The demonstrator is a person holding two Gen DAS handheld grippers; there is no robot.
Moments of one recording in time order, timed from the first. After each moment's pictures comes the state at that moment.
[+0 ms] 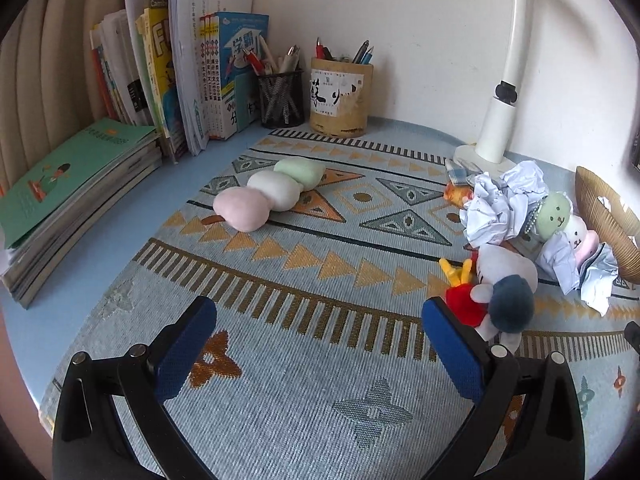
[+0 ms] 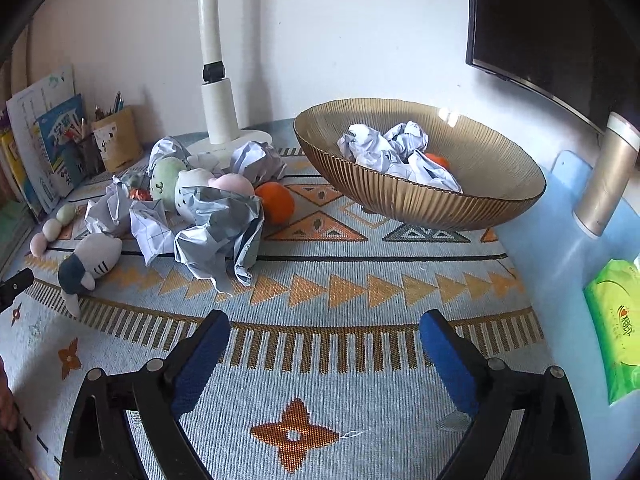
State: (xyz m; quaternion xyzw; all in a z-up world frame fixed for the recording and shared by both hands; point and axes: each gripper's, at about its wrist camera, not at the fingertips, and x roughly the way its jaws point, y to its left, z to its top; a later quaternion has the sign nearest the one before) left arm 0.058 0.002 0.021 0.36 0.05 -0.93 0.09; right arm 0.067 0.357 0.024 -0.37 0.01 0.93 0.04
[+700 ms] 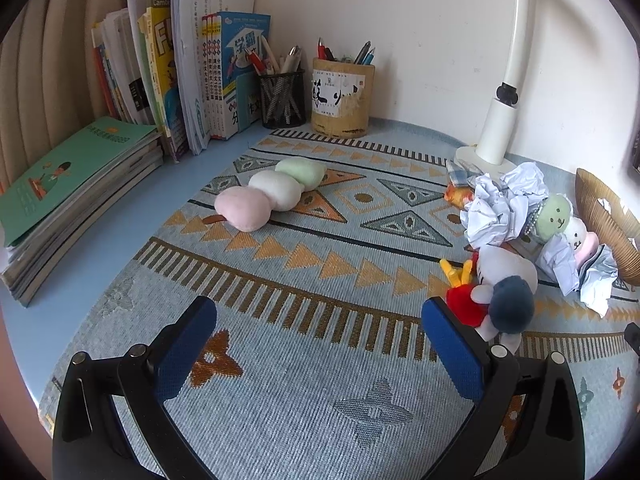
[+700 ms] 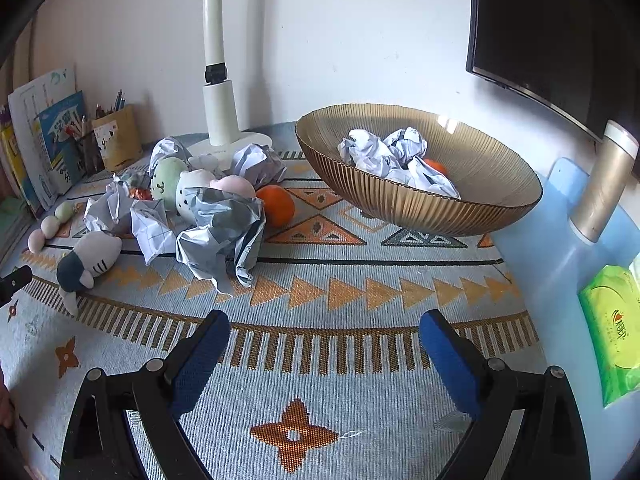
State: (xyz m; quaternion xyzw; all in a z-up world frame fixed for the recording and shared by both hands) left arm 0.057 -0.001 0.021 0.36 0.05 -0.93 0.09; right arm 0.068 0.355 0.026 -0.36 0.00 0.93 0.04
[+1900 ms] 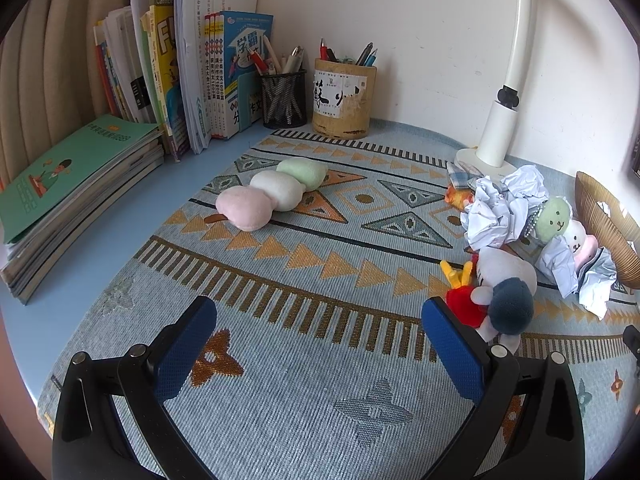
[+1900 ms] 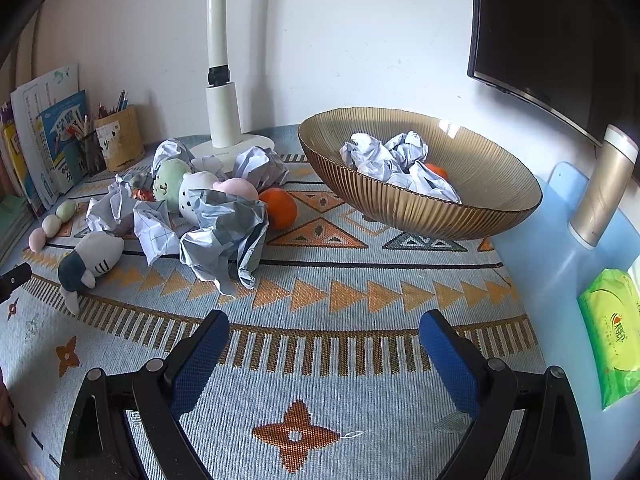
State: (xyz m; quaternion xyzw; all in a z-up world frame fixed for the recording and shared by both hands) left arm 0.058 -0.002 0.022 0.36 0.06 -0.93 0.09; right arm 0.069 0.354 0.028 -0.36 -0.01 0.93 0.04
